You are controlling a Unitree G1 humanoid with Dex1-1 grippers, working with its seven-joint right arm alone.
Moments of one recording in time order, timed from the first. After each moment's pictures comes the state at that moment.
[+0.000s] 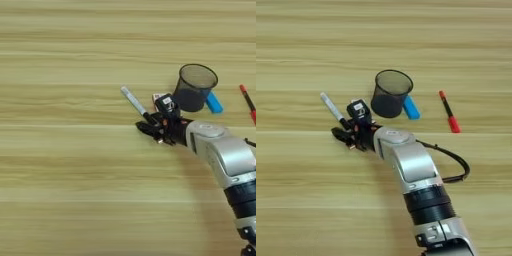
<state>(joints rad) -0.29 -0.28 0.13 0.00 0.15 0.77 0.48</state>
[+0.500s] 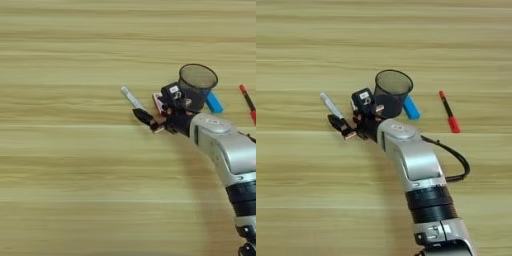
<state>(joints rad) -0.28 -0.26 0.07 -0.03 0.17 0.65 0.47</state>
